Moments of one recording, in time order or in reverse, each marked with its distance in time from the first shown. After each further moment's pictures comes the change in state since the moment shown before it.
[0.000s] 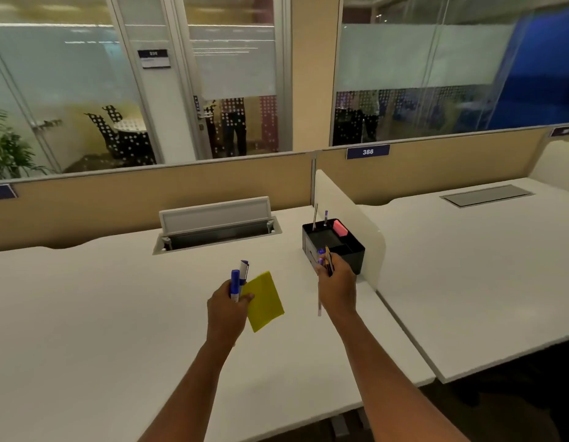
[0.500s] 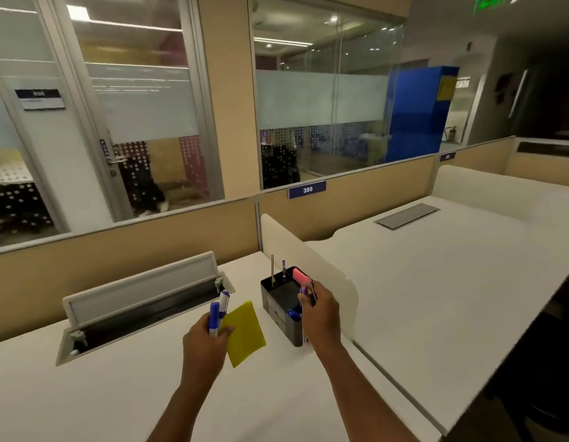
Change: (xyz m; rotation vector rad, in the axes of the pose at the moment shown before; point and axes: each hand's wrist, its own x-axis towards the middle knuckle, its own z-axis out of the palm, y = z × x) left_hand 0.140 0.016 0.049 -0.030 -0.191 0.121; right_hand 0.095 -0.003 0.031 -0.078 0.222 0.087
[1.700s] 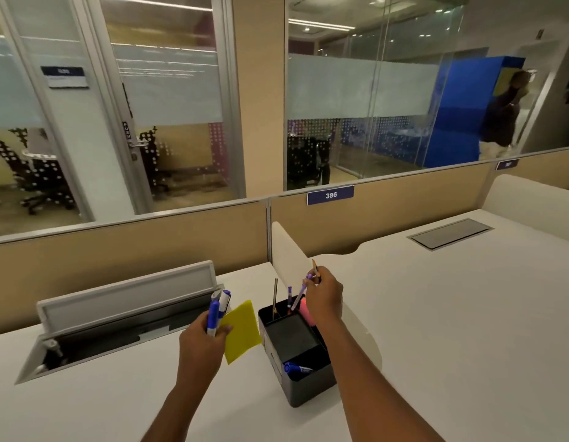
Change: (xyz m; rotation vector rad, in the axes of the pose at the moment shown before) left_hand 0.114 0.007 0.085 0.014 0.087 -0.069; right_hand 0.195 0.041 0.066 0.011 -0.093 0.058
